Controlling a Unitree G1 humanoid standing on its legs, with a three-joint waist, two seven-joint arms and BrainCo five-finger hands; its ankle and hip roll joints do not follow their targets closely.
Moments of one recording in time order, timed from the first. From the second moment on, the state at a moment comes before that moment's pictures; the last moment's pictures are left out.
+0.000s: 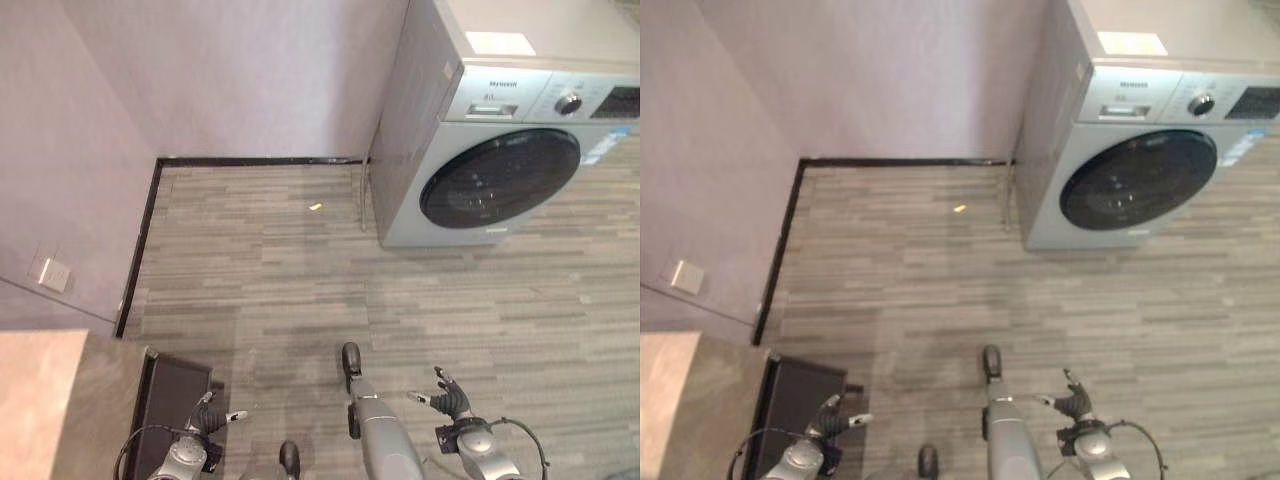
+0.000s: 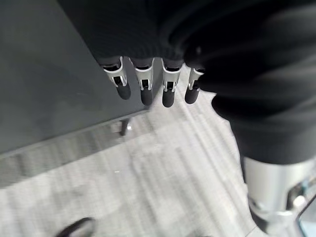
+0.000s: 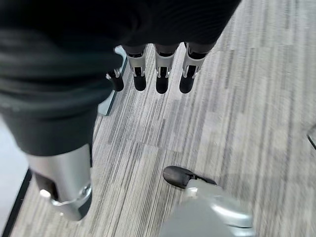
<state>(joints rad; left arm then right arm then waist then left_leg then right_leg) -0.09 0.29 -0.26 1.18 0.01 -0.20 0.17 0.05 -0.33 0.25 0.88 0.10 -0.17 -0.19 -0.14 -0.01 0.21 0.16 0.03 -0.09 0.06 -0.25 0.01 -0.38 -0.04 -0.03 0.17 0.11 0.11</state>
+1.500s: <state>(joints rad) -0.04 0.30 -0.22 1.20 0.02 -0.19 0.18 0.05 -0.30 0.29 0.91 0.03 -0.17 -0.15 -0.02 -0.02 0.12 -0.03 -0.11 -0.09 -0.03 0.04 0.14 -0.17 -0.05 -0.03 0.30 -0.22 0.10</state>
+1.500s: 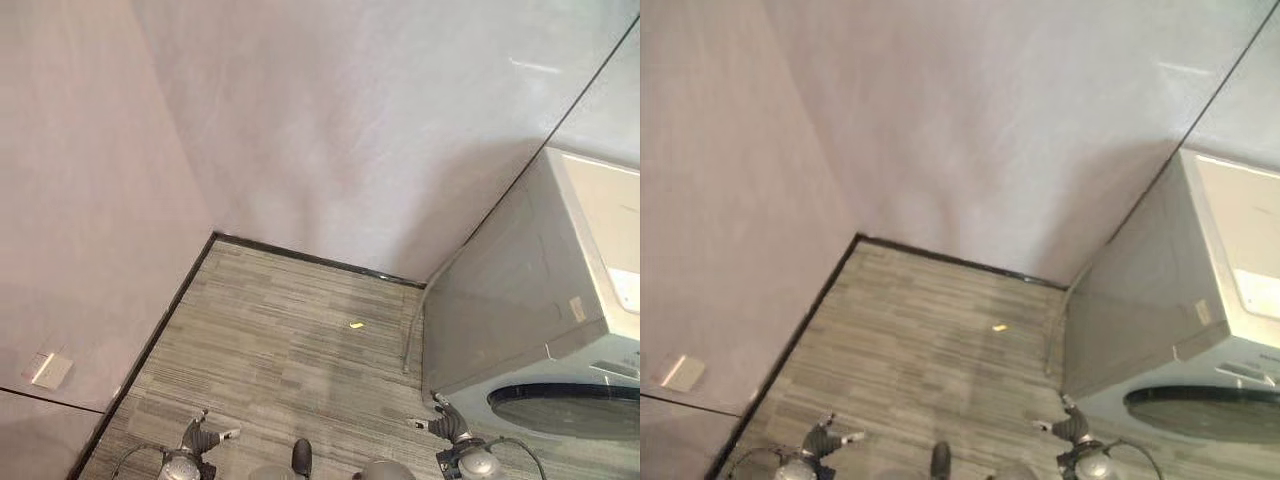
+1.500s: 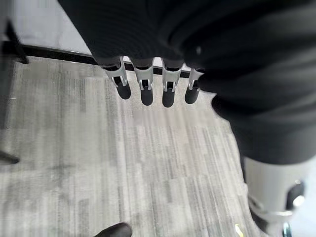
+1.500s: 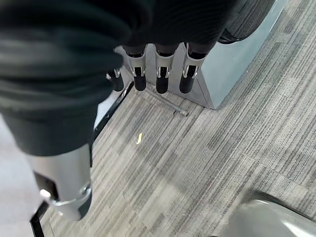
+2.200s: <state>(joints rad) -0.03 0.28 -0.27 1.22 0.02 -0.19 0.18 0.00 -0.38 0.32 0.88 0.03 -0.18 -0.13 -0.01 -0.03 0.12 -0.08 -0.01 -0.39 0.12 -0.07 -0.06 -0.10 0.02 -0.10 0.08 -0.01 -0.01</state>
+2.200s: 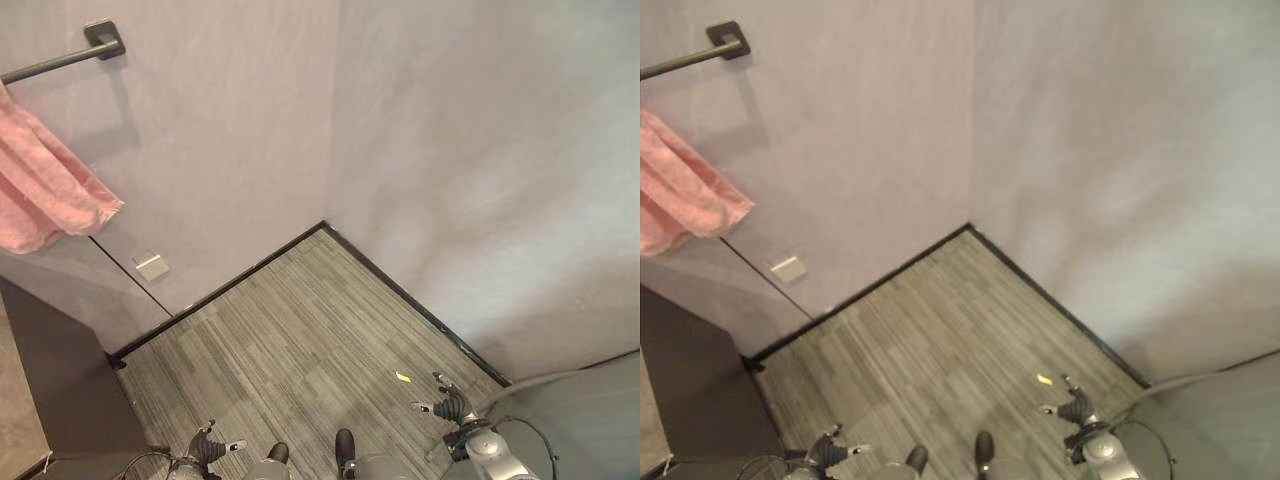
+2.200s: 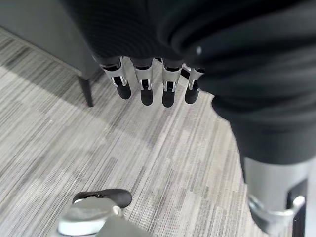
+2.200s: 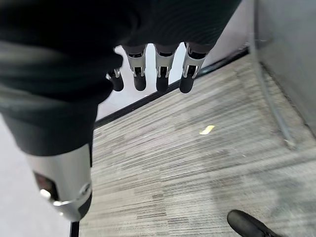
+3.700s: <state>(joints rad) -0.06 0.29 -0.28 1.16 0.01 -0.19 0.17 0.03 -0.42 0.33 0.85 -0.02 -0.16 -0.13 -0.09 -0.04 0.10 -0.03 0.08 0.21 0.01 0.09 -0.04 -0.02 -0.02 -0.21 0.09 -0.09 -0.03</state>
